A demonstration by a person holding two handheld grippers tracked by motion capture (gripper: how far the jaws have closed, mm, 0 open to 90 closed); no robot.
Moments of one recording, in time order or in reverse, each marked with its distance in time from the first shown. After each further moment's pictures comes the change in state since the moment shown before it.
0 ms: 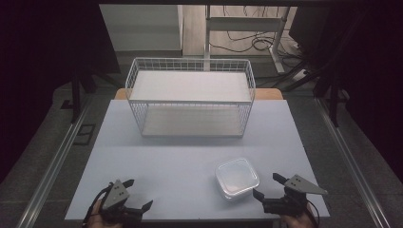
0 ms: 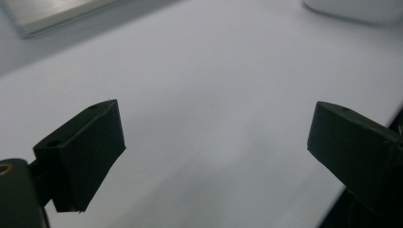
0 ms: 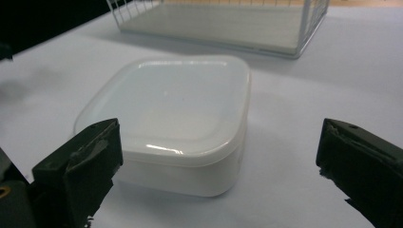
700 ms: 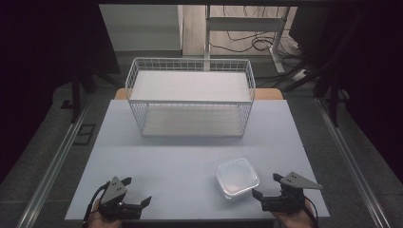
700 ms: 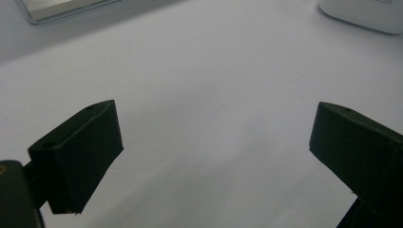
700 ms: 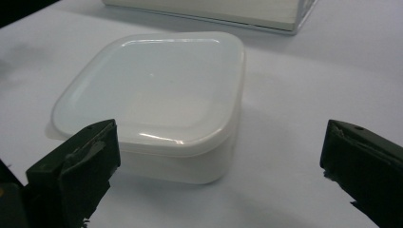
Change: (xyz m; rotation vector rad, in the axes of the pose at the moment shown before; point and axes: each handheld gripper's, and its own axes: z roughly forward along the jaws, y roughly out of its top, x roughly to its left) left arm 0.003 -0.001 0.004 0.036 0.008 -0.030; right arm -0.003 0.004 0.005 0.088 -0.049 0.011
